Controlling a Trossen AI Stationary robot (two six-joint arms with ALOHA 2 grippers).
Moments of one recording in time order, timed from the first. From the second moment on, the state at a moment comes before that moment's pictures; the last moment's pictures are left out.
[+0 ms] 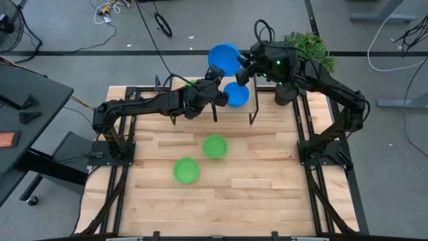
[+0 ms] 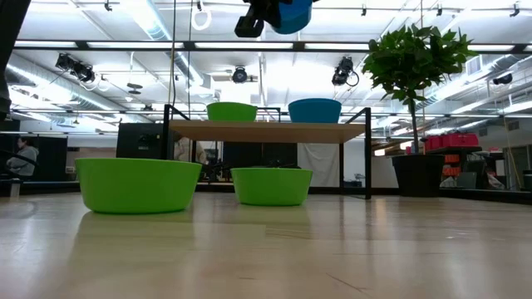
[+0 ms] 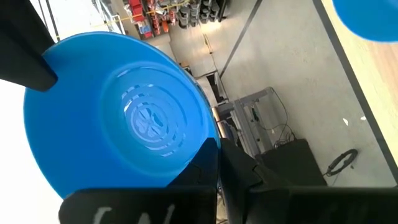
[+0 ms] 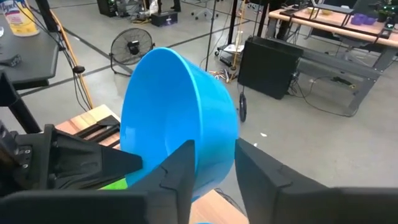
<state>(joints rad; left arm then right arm) 0.12 1.77 1.77 -0.29 -1.00 1.56 -0.28 1.54 1.97 -0.80 0.50 0.14</state>
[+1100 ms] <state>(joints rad) 0.11 1.77 1.77 -0.29 -0.91 1.45 -0.28 1.54 1.97 -0.80 0.48 0.14</state>
